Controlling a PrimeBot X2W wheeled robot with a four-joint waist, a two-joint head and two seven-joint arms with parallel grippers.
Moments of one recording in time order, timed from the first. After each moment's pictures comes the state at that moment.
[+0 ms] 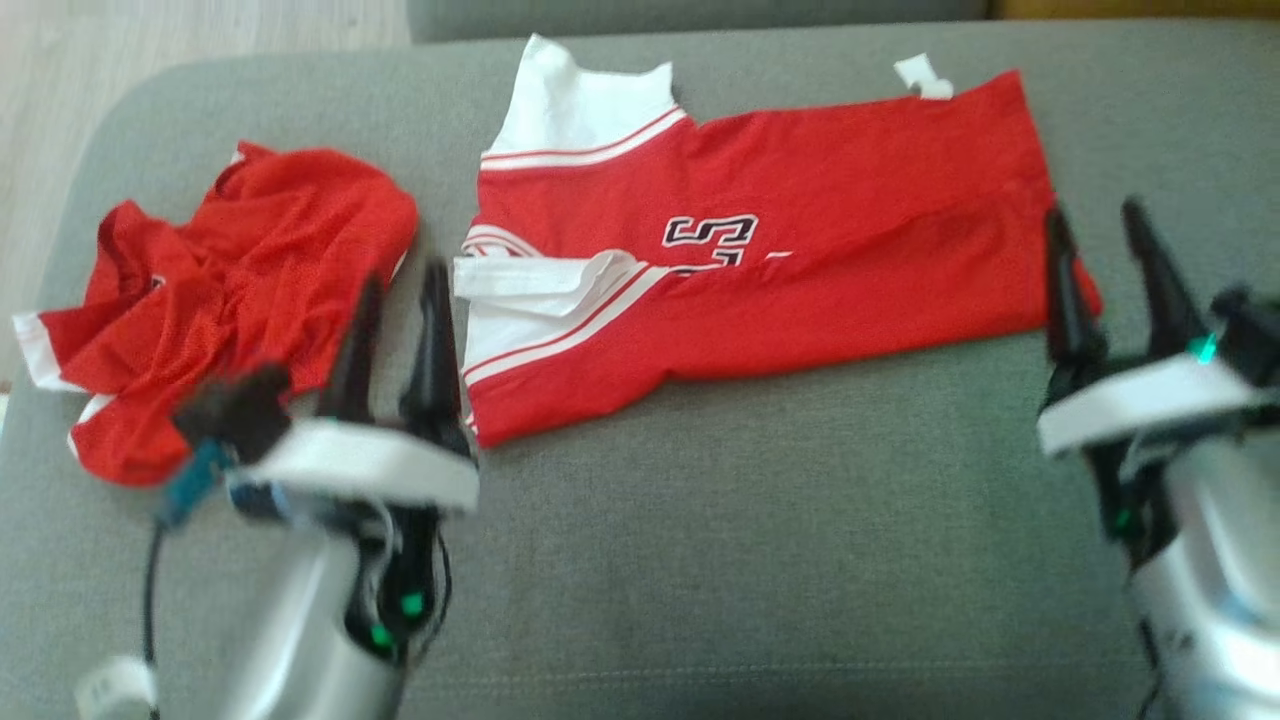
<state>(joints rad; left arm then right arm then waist) -0.28 0.09 -0.32 0.20 -0.65 0.06 -0.26 -0.41 -0.28 0.17 0.47 0.43 0.12 -0.24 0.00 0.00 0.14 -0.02</state>
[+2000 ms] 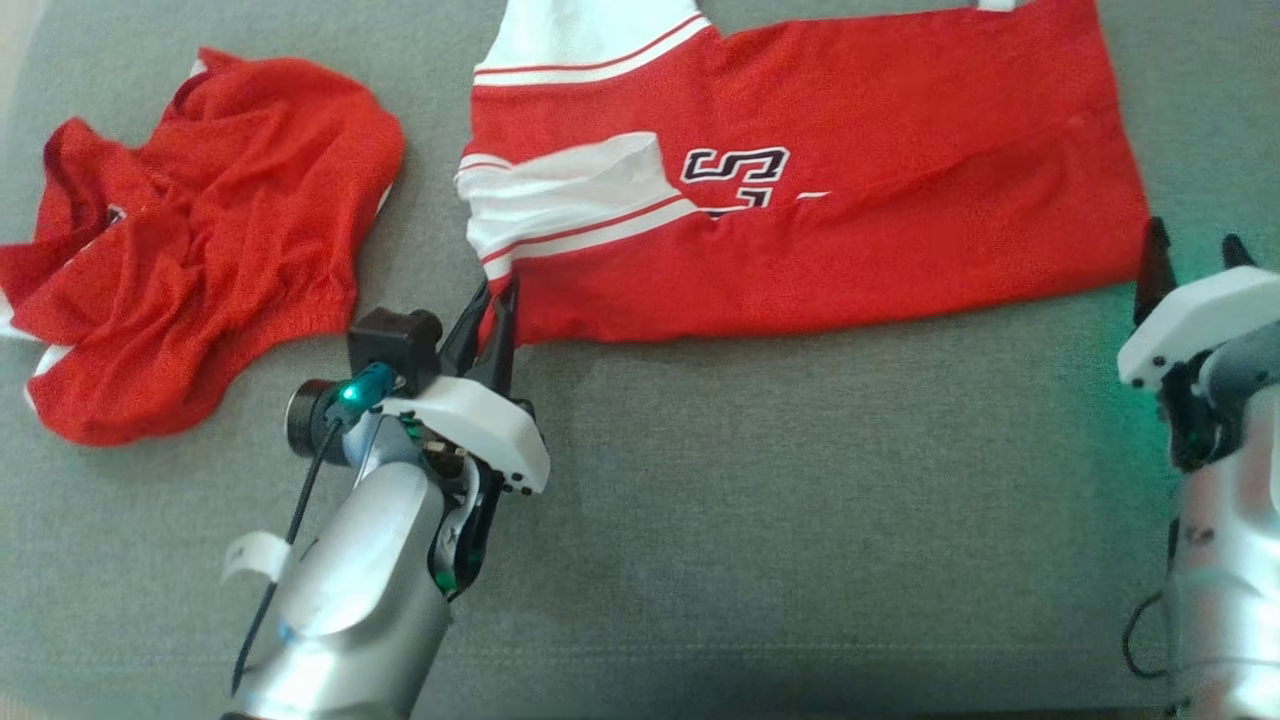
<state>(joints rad) -0.48 0.06 -0.49 0.56 -0.39 0.08 -0.23 -0.57 -0.08 -0.40 0.61 -0.03 0.12 0.20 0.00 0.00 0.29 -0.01</state>
